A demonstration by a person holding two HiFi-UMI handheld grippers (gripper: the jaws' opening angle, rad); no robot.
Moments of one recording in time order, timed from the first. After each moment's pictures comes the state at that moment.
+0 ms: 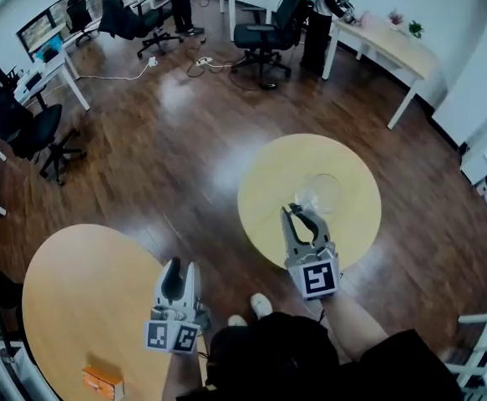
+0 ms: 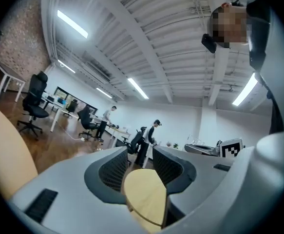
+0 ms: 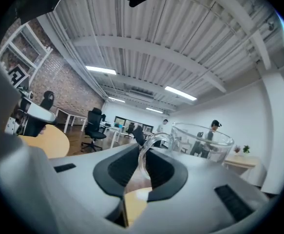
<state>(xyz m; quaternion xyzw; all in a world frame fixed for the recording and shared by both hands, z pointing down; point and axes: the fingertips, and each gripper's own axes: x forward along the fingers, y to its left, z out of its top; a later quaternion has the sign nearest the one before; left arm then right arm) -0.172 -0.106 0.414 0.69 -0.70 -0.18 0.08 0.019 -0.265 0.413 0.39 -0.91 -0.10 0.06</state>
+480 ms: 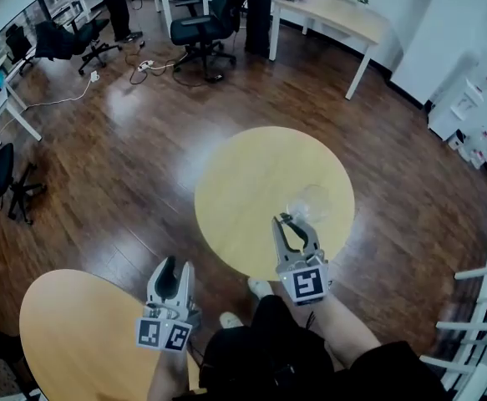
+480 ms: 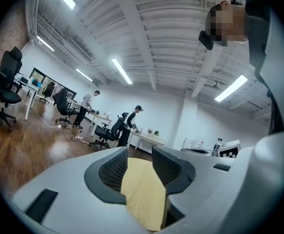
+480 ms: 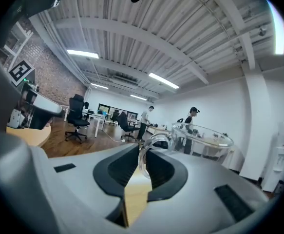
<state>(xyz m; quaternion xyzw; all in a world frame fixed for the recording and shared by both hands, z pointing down) -0.105 -0.221 0.450 0.78 -0.59 -0.13 0.12 0.113 -0.317 0.484 0.49 -0.86 -0.06 0.12</state>
